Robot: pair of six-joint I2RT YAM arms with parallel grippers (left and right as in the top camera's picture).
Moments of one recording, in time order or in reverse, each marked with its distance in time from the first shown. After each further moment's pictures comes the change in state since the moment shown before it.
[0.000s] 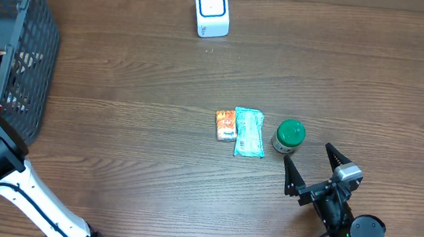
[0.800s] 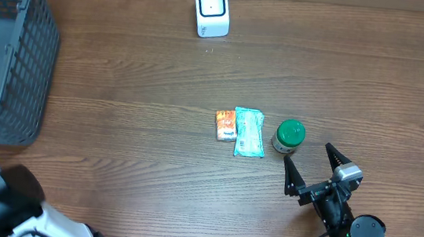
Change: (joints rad) left arm -0.024 -0.453 0.328 -0.213 0.000 -0.408; right arm 0.000 0.000 0.000 0.000 0.000 0.000
